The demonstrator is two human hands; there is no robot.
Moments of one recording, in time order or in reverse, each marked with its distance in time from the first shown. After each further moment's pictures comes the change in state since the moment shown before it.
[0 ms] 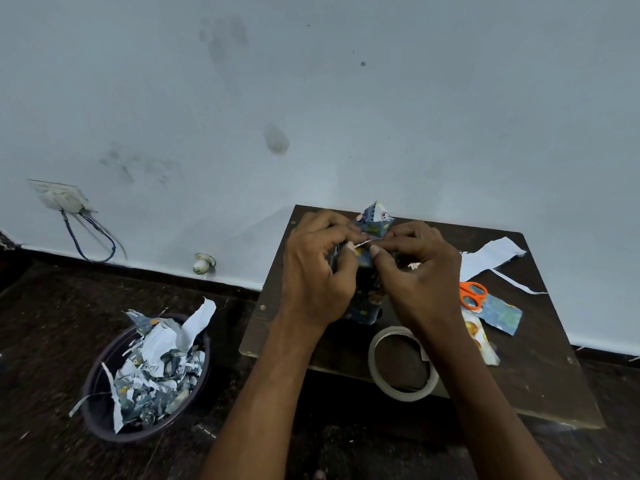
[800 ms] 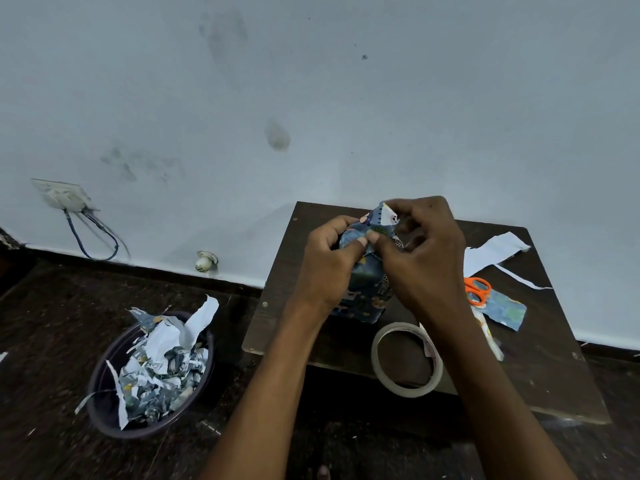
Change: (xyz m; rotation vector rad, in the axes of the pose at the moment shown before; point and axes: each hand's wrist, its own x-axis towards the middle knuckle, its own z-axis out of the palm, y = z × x) left_hand 0.003 0.005 0.010 -0.579 -0.194 -0.580; right_hand 0.012 -0.005 0.003 -0.065 0.018 0.018
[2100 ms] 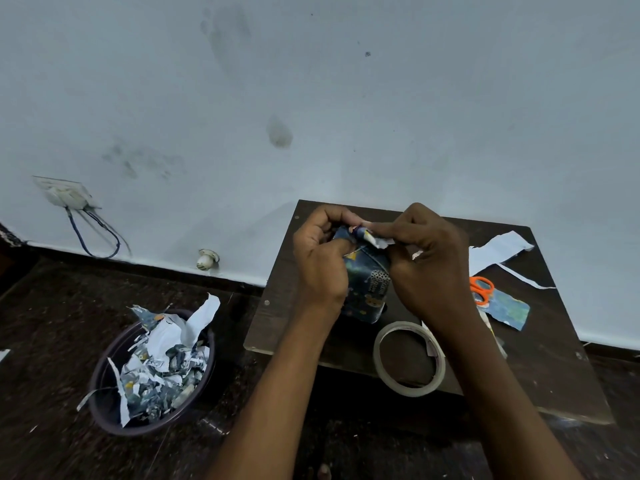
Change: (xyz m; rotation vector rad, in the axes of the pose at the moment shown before) left_hand 0.005 -0.009 0.006 -0.214 0.229 0.202; right_hand -0.002 0.010 -0.005 -0.019 -0.091 -0.233
